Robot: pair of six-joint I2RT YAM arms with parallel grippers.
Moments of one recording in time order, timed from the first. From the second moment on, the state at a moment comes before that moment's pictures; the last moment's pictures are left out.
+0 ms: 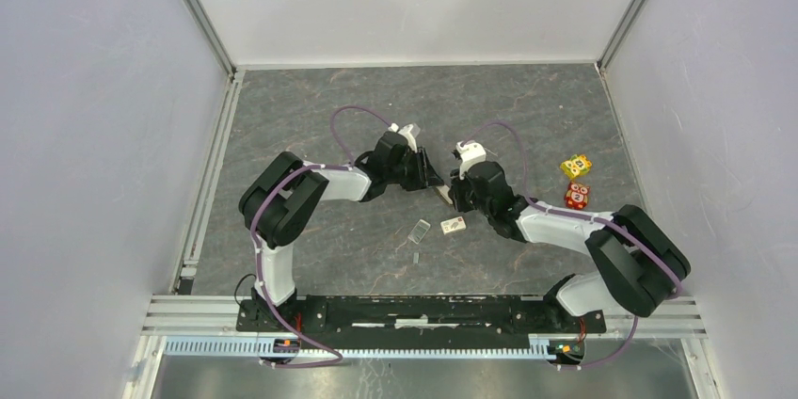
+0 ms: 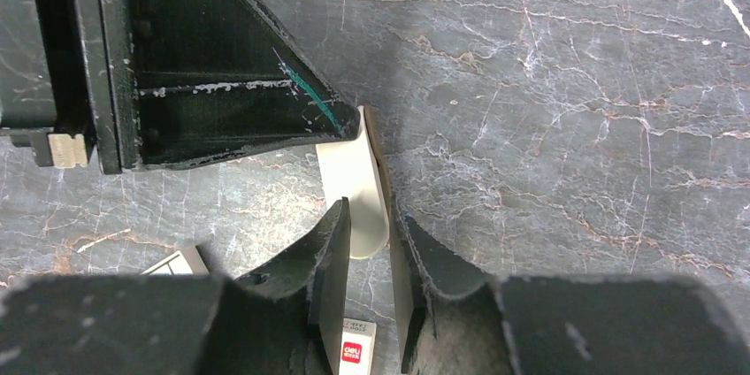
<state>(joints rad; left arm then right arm) -0.68 1.94 0.99 0.34 0.31 -0.76 0.67 1.42 0.54 0.28 0.12 0.23</state>
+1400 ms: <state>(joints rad) -0.64 0.71 0.80 -0.46 -0.19 -0.40 1.16 1.39 0.72 -0.13 0.29 0.49</state>
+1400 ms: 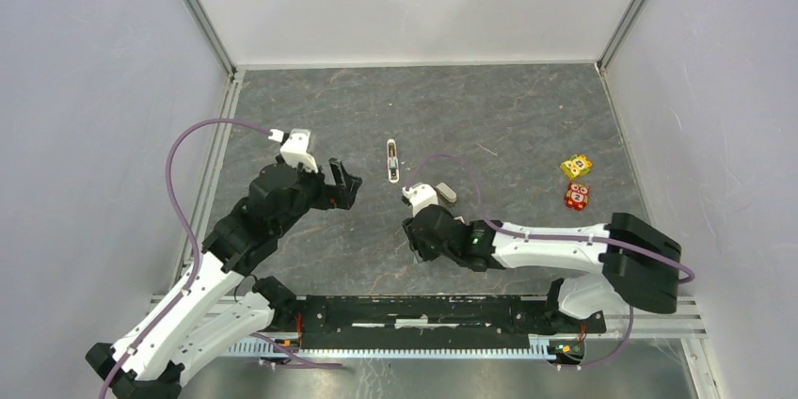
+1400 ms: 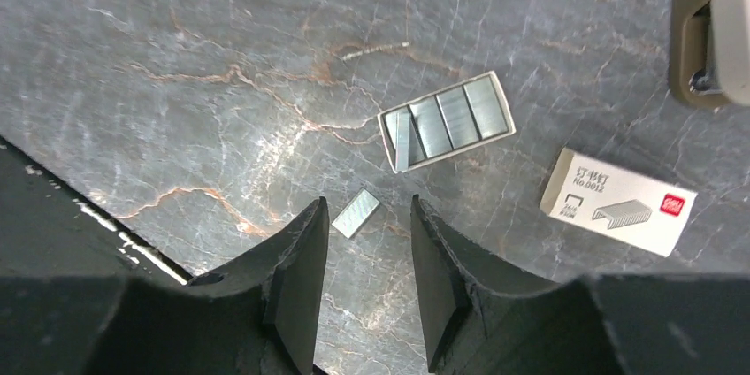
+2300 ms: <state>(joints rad) -0.64 0.64 0.76 -0.52 -0.23 -0.33 1.24 1.57 0.82 -0.28 0.36 0.72</state>
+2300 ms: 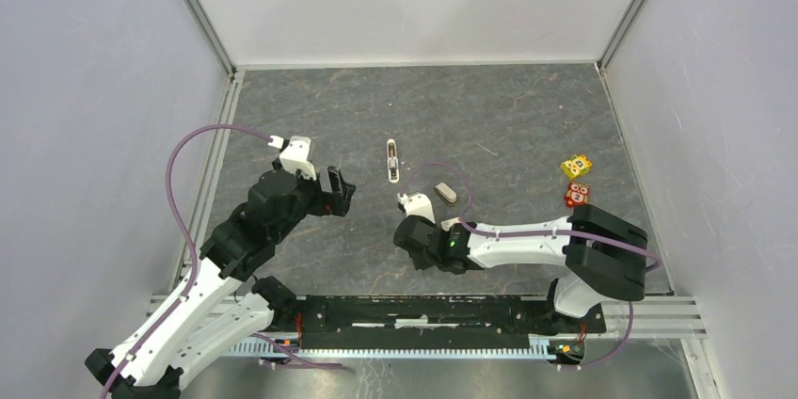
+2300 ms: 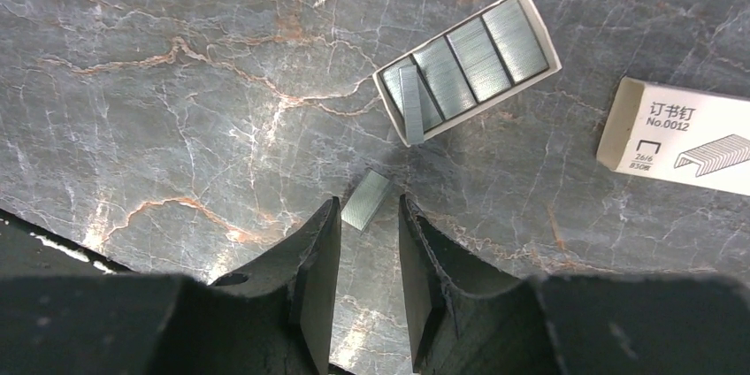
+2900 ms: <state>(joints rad) -0.64 0.63 0.75 -0.52 -0.23 -0.31 1.28 1.62 0.84 -0.28 0.36 0.76</state>
